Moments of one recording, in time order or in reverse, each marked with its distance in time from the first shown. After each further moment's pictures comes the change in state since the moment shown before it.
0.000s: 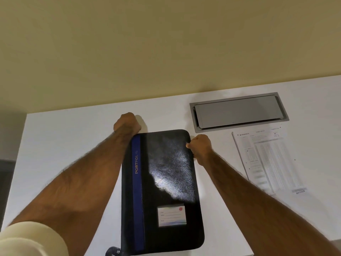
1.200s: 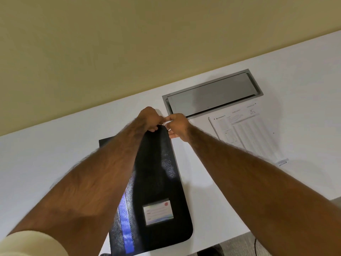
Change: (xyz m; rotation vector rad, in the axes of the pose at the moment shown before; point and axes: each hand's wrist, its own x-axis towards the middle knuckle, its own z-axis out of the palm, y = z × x) left_hand -0.037 0.143 0.043 -0.263 -0.250 0.233; right_hand 0.022 -0.025 -0.033 0.184 -0.268 -0.038
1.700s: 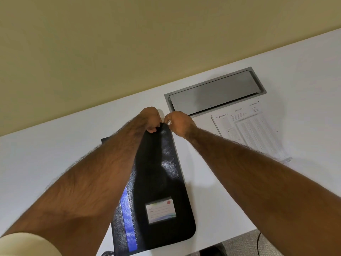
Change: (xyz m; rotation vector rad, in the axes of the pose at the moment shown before) left_hand -0.003 -0.001 -0.013 0.243 -0.136 0.060; right_hand 0.011 0.005 -0.005 -0.883 0.095 -0.443
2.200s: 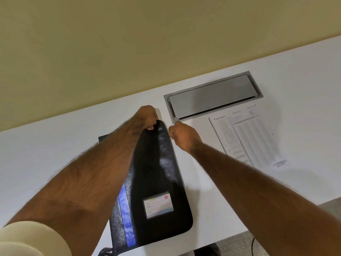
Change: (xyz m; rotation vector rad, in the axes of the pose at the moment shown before) left_hand 0.005 -0.012 0.002 0.072 0.114 0.051; right_hand -0.049 0.008 0.012 -0.141 0.049 -0.058
